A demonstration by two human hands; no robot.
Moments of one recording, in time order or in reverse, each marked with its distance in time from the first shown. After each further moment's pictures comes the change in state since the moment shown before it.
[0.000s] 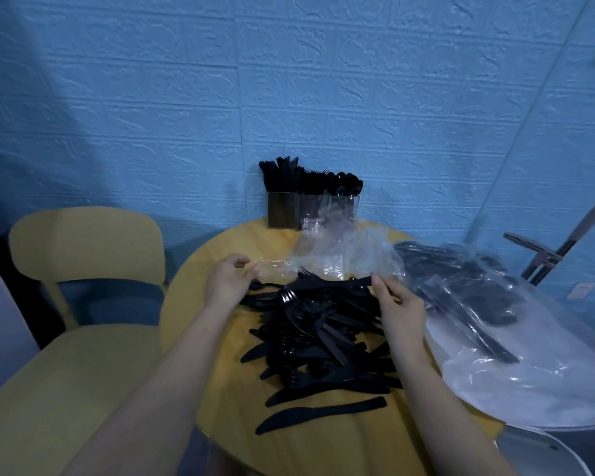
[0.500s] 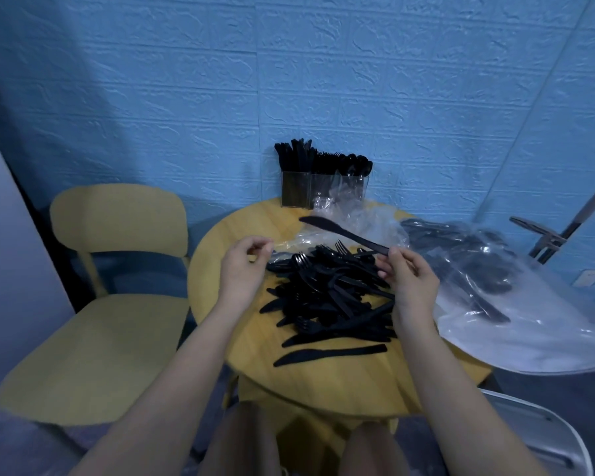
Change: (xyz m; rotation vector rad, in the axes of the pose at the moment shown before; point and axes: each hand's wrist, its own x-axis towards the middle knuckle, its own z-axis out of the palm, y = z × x) left_hand -0.094 0.018 -0.033 -0.201 0.094 0.223; right_hand -0.036 -0.017 -0.011 0.534 -0.009 0.098
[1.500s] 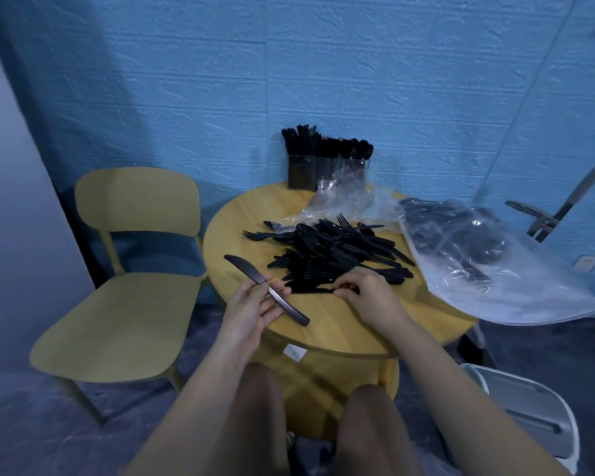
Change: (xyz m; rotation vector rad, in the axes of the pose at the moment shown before) left_hand -0.122 0.005 -0.019 -0.915 -0.077 -0.601; right_hand -0.050 0.029 -0.027 -1.219 -0.713 -0.399
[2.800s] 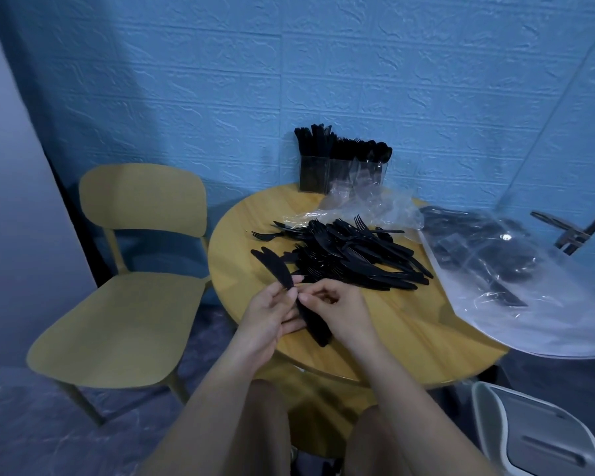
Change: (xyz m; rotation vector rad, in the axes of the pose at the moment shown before) left_hand 0.020 -0.001 0.004 0.159 -0.228 -0.008; right_hand 0.011 -0.061 0.031 0.706 0.047 0.124
